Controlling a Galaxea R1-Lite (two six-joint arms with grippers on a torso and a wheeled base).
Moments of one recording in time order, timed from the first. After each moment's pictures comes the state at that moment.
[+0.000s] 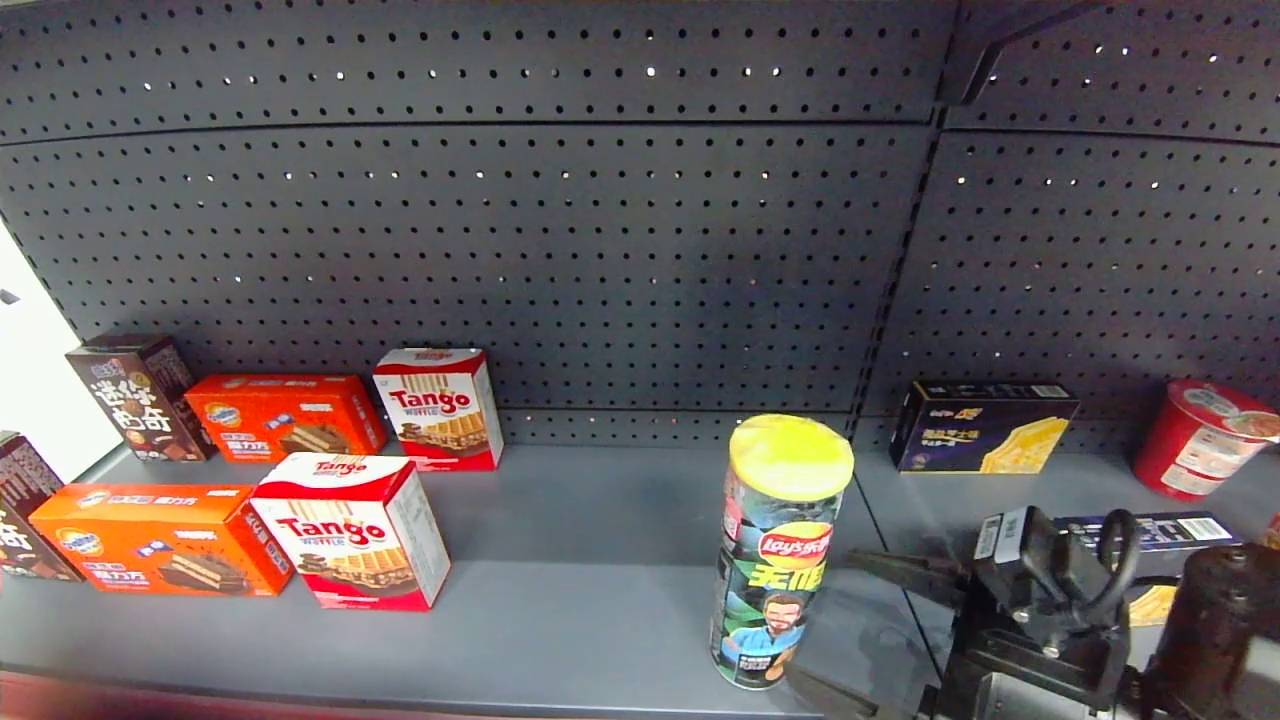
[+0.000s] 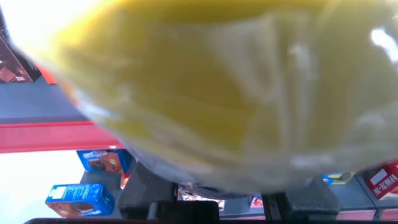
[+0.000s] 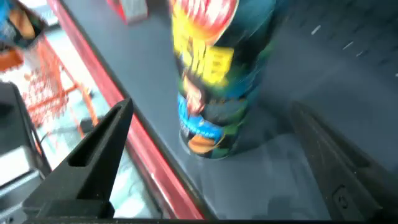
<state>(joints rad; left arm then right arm) 0.11 0.10 0.00 -0.06 -0.19 -0.01 0.77 1.54 -0.19 -1.20 0.13 -0.06</state>
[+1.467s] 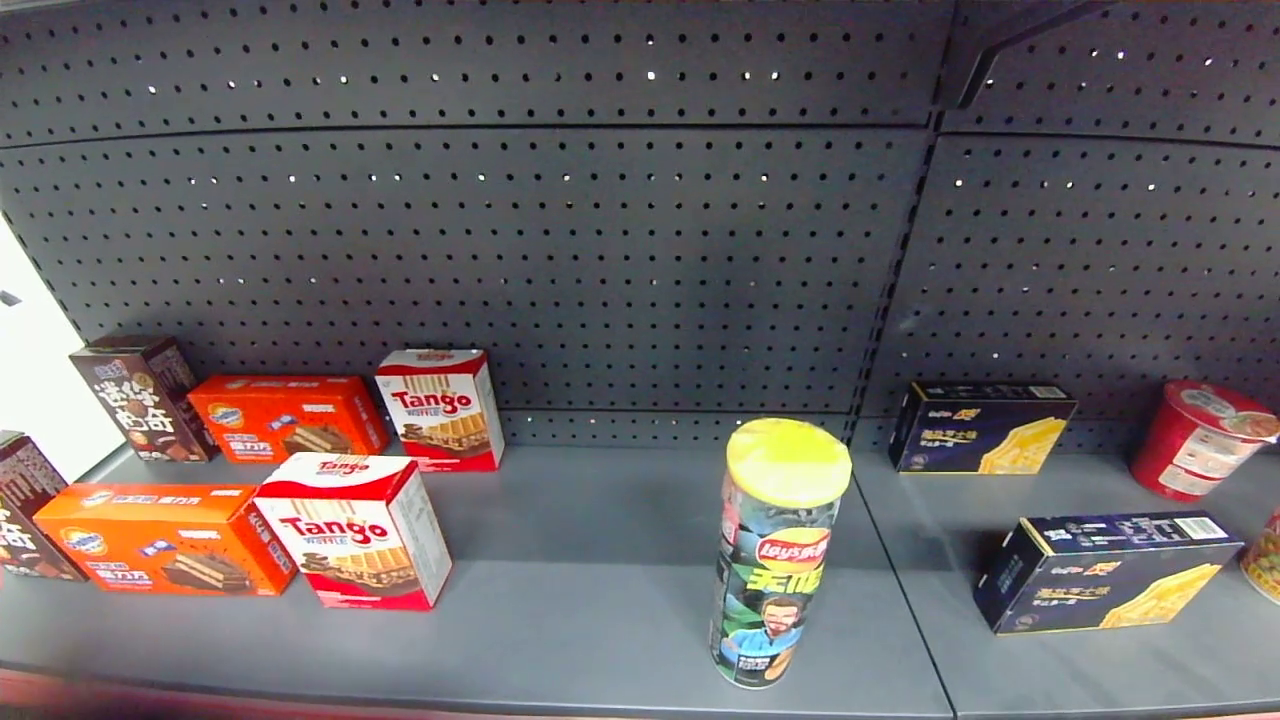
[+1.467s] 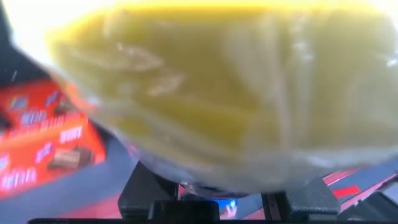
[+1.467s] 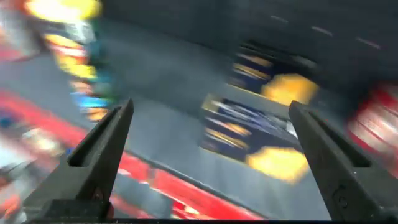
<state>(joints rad) 0.11 0.35 -0.59 0.21 -0.55 0.00 0.56 0.58 -0.56 0.08 -0.21 -0.09</state>
